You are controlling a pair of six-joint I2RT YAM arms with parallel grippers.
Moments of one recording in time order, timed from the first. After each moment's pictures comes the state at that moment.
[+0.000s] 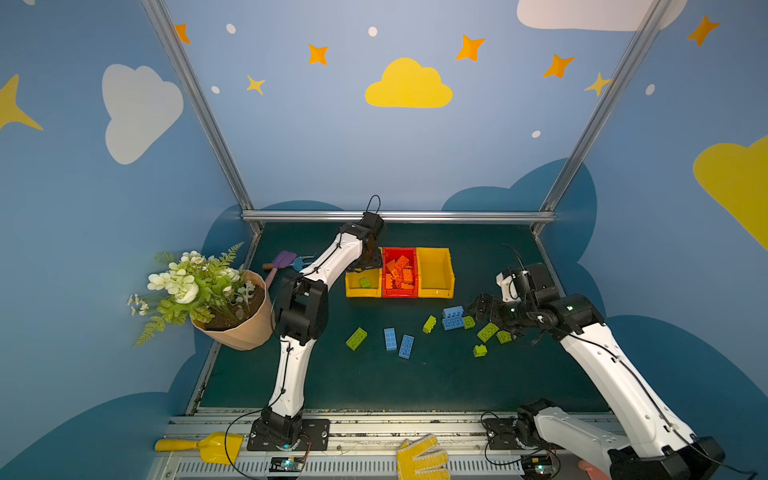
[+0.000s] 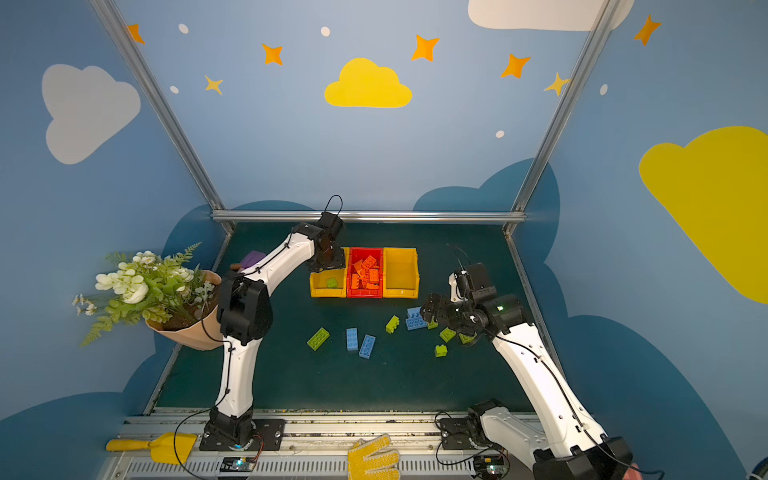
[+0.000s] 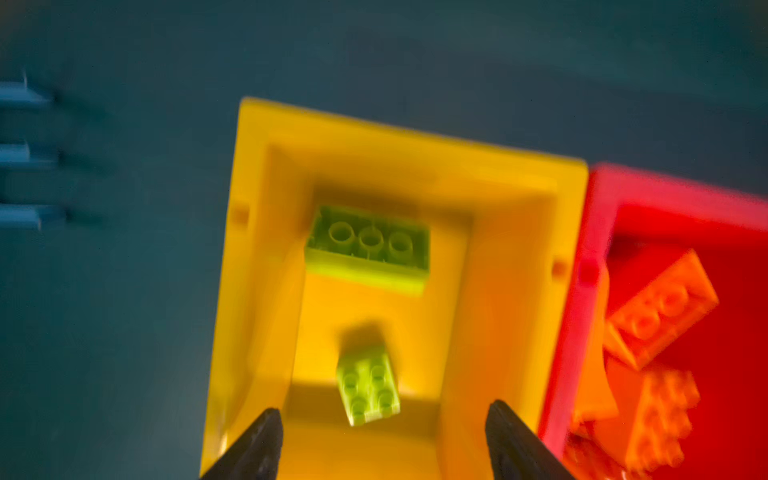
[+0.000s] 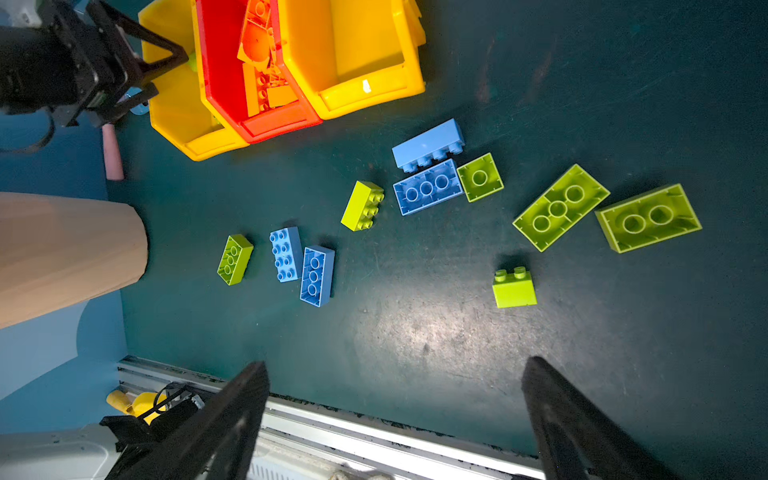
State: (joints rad) left arm -0.40 2.16 1.94 -0.99 -0.16 -0.54; right arm 0.37 1.06 1.10 -1.07 -0.21 0.57
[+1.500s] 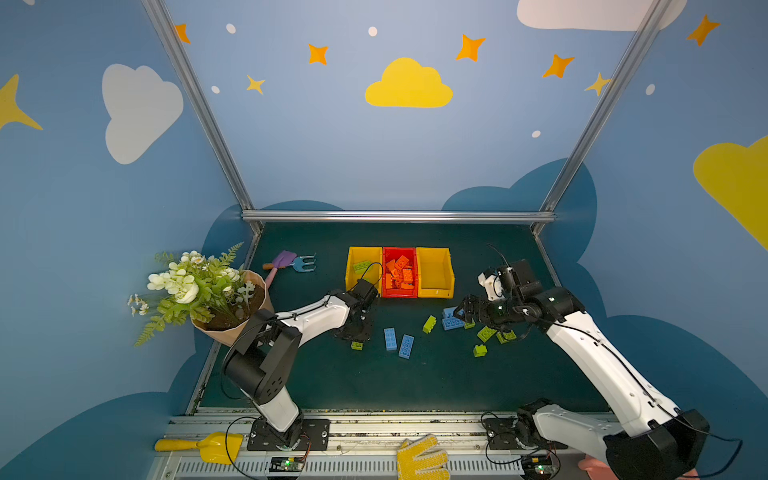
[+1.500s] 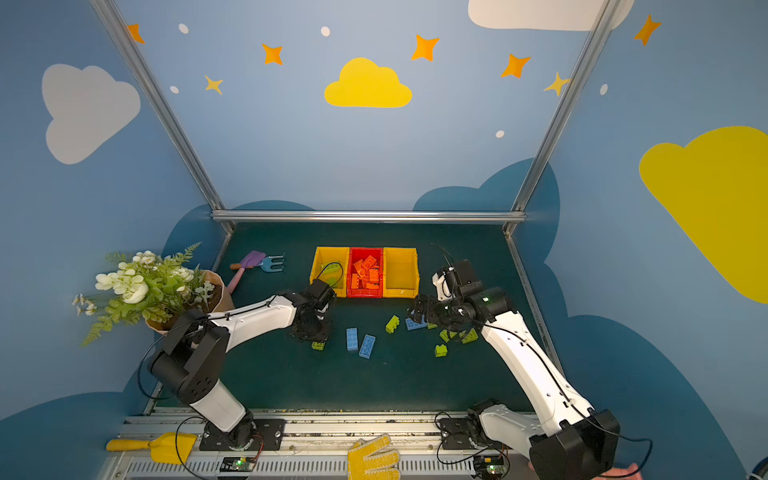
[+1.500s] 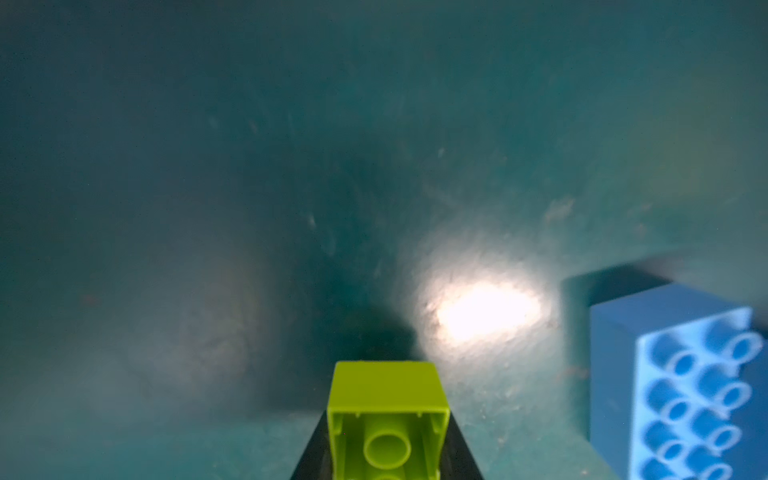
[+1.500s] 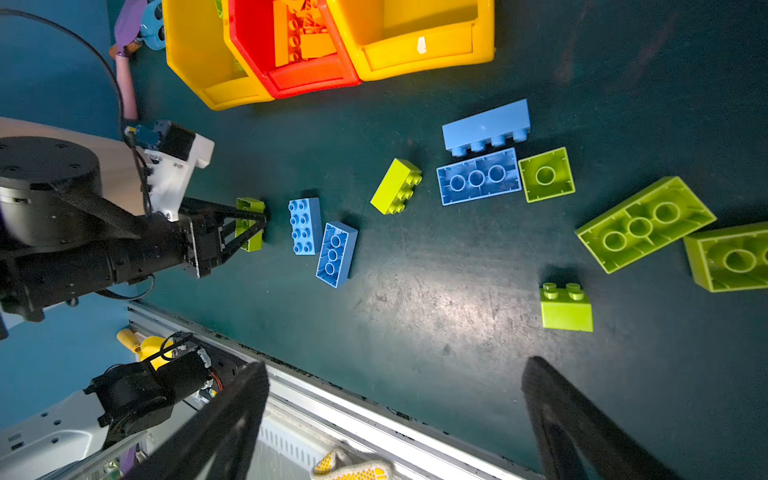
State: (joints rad) left arm -0.55 1.67 0.99 -0.72 -0.01 -0.43; right arm 0.41 1.14 1.09 -1.01 -0.30 0.50
